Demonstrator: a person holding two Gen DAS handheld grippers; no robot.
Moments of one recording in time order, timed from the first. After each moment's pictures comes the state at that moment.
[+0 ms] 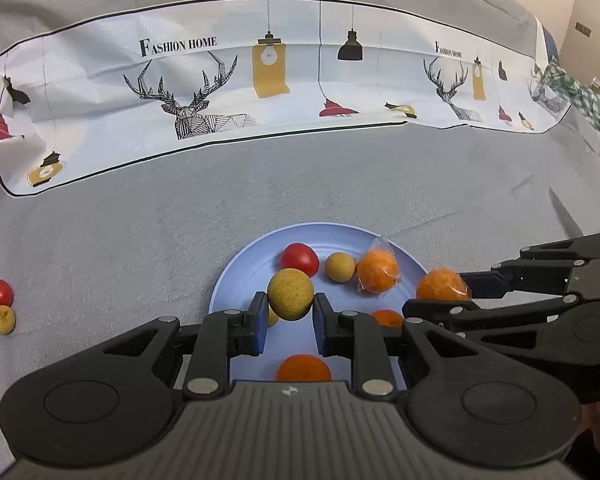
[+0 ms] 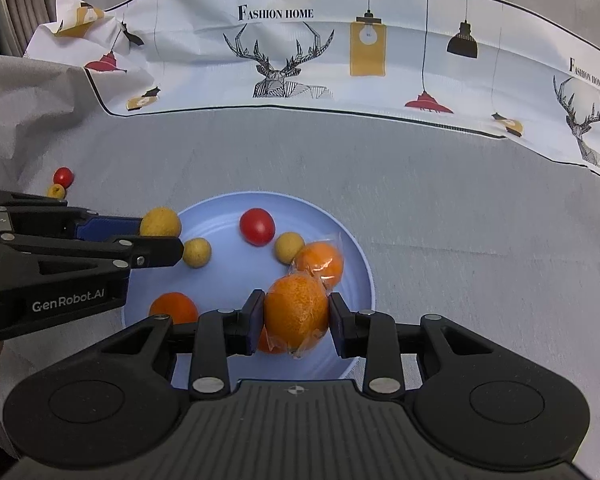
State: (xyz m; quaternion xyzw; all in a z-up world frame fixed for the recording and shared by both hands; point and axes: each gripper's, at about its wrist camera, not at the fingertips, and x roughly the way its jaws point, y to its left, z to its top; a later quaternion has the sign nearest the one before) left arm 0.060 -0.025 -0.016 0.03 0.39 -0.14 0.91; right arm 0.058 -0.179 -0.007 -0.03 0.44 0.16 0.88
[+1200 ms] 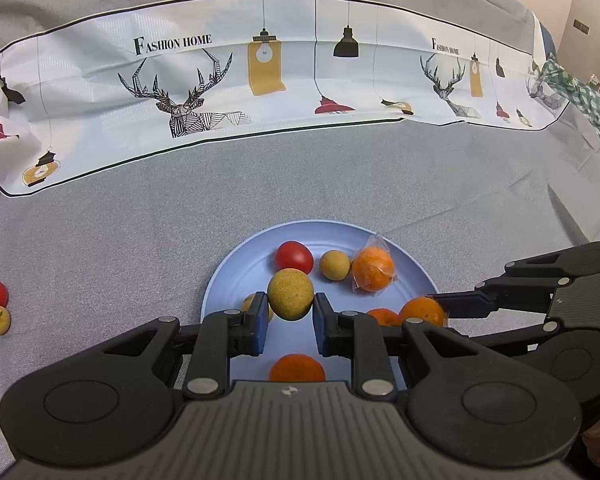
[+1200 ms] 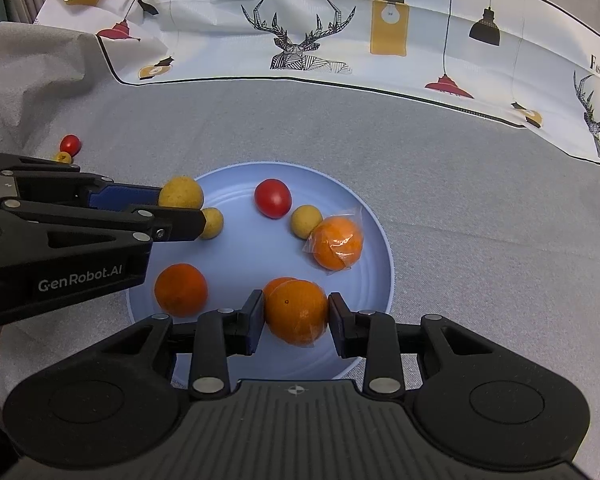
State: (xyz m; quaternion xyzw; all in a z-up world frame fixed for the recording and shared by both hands) left arm 0.060 -0.027 -0.019 0.04 0.40 -0.14 0.91; right arm 0.059 -0.169 -0.015 -0.05 0.46 0.18 0.87
